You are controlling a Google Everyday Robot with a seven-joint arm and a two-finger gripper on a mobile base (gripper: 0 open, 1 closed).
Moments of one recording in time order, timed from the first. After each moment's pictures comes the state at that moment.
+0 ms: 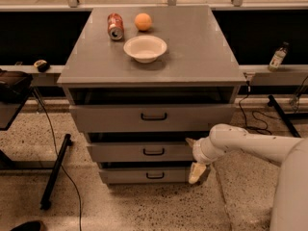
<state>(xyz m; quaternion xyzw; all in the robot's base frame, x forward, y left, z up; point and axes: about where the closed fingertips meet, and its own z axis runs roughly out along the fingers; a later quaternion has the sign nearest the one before) 0.598 -0.159 0.448 -0.70 0.67 0.04 0.23</state>
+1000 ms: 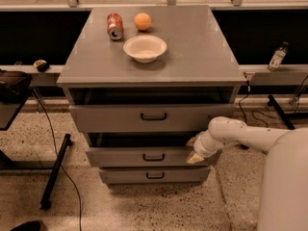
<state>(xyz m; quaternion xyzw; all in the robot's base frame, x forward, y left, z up) 0.628 -0.168 0.446 -0.68 0.70 0.04 0.22</state>
